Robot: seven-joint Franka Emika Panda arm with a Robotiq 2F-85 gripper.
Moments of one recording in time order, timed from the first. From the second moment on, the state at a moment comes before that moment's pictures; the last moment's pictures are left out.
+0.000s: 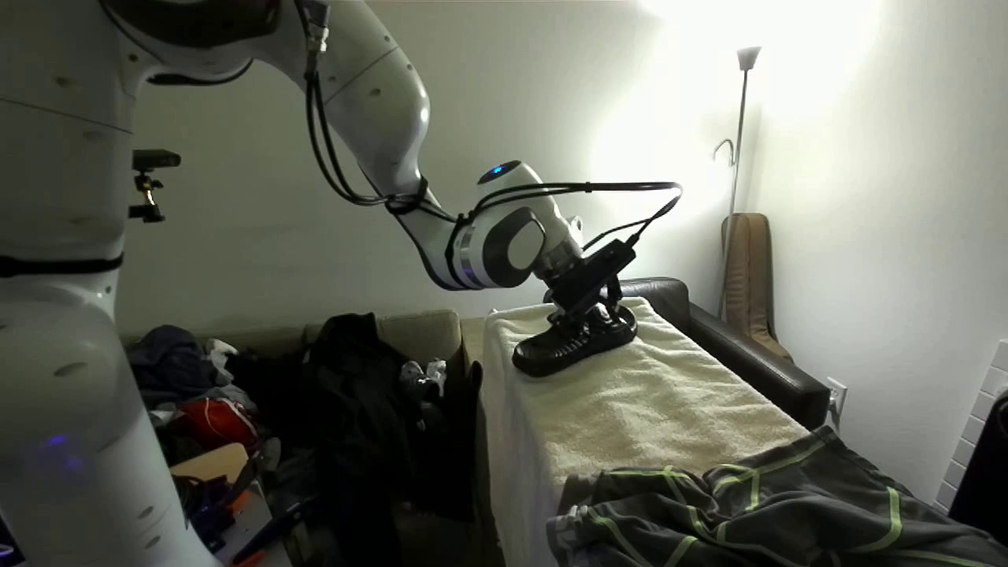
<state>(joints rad) 0.07 0.30 -0.28 -2.24 -0.27 3.13 -1.10</state>
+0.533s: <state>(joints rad) 0.06 0.30 -0.32 -2.24 -0.24 3.12 -0.95</state>
